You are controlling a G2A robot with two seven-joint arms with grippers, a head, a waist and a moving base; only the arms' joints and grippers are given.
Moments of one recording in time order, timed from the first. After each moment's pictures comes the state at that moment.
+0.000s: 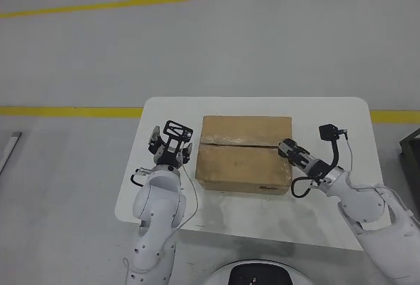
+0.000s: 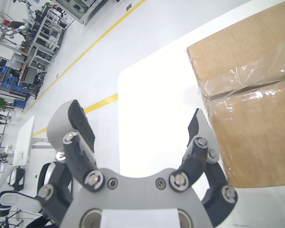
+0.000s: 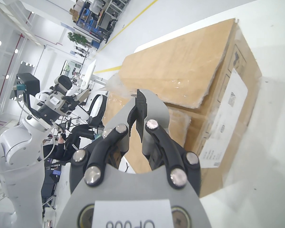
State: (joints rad) left arm 1.14 -1.50 -1.35 -1.83 2.06 -0.20 -0.69; right arm -1.28 -1.16 1.35 -1.71 -0.26 -0.06 0.40
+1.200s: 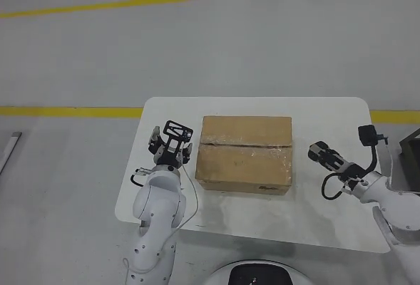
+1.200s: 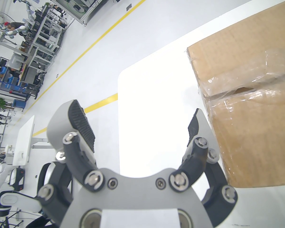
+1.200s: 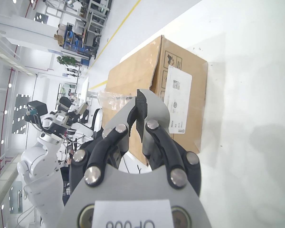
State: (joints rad) left arm 1.14 -1.50 -1.35 -1.83 2.06 -0.20 -0.69; right arm -1.42 -1.14 1.58 -1.84 -0.15 0.05 0.56
